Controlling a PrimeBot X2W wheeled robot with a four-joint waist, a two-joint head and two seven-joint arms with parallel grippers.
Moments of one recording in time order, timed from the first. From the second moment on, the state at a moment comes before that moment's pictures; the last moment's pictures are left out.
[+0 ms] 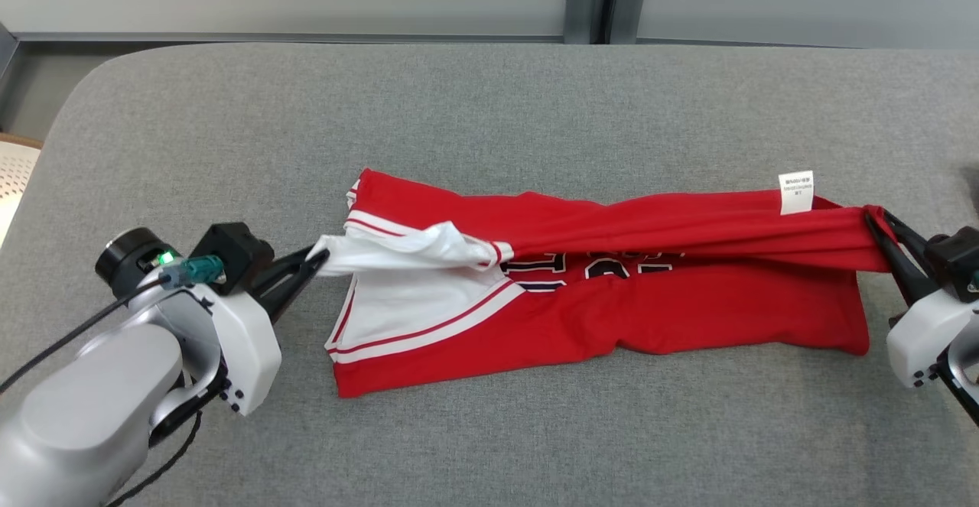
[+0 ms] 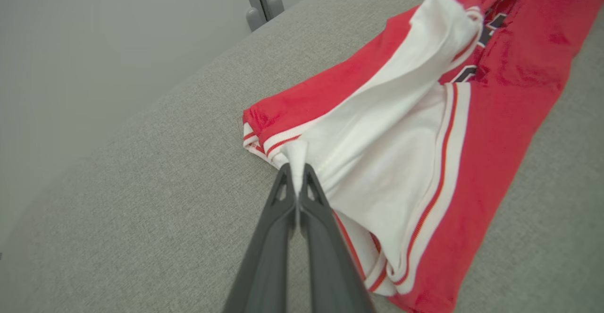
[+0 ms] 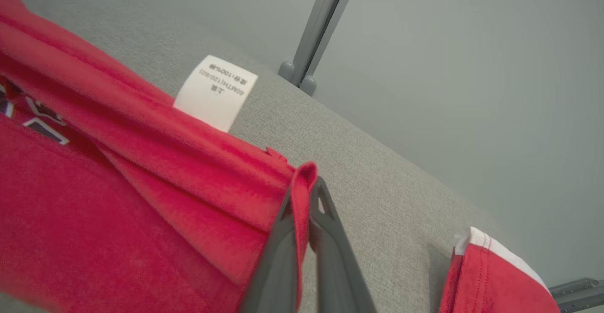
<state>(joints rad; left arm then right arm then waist) -0.85 0.63 -1.24 0.48 -0.81 -0.13 -0.15 -0.57 -0.60 0.59 0.73 0.27 0.13 -0.26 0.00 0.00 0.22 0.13</state>
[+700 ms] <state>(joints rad) -0.67 0.68 -1.27 0.38 -0.82 -0.06 -0.04 -0.57 -0.66 0.91 0.82 0.65 0.13 -0.22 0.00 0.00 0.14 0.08</state>
